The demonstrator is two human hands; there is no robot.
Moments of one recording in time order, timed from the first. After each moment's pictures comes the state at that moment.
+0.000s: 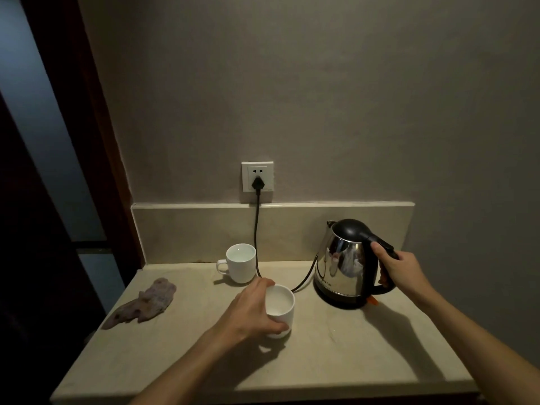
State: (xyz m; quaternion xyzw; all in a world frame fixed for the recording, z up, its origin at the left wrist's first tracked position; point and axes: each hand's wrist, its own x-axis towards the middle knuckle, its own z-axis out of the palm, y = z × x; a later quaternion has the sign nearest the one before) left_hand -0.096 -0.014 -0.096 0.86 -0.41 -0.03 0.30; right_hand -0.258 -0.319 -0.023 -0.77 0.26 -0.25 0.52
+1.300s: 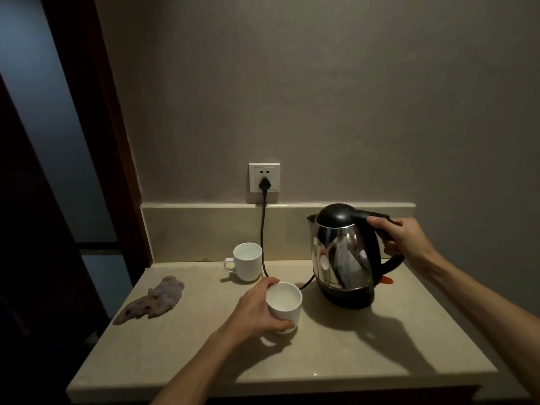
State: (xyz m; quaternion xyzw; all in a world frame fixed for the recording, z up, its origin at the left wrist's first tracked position) left_hand -0.093 -0.004 -0.114 0.84 -0.39 -0.06 0.38; right_hand -0.256 -0.297 0.050 -0.77 0.15 -0.25 0.57
